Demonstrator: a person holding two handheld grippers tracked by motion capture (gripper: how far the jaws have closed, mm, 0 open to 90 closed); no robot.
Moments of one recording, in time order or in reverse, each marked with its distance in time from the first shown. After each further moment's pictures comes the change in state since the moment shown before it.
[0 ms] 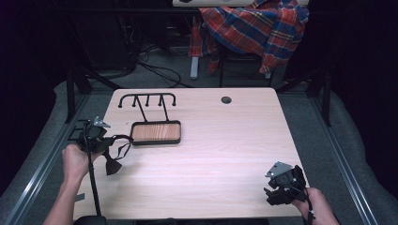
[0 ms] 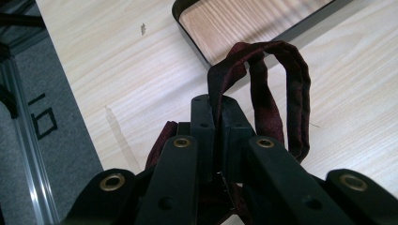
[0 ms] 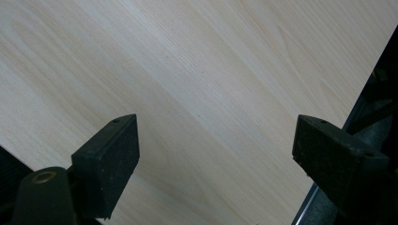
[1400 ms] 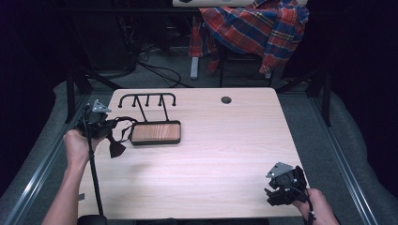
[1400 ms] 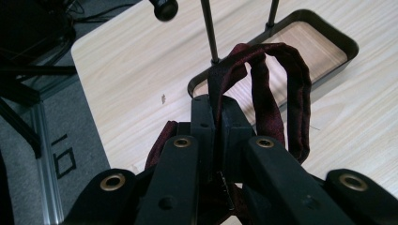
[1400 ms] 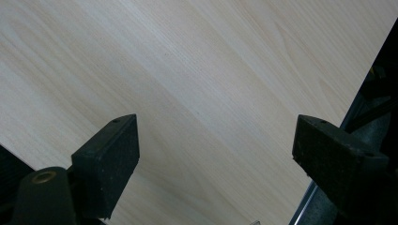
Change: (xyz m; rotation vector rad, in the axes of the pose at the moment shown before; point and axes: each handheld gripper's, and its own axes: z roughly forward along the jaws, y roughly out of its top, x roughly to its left) left arm 0.001 0.041 -0.028 -0.154 0.038 0.035; right arm 0.000 -0.002 -0.001 0.000 -0.005 0.010
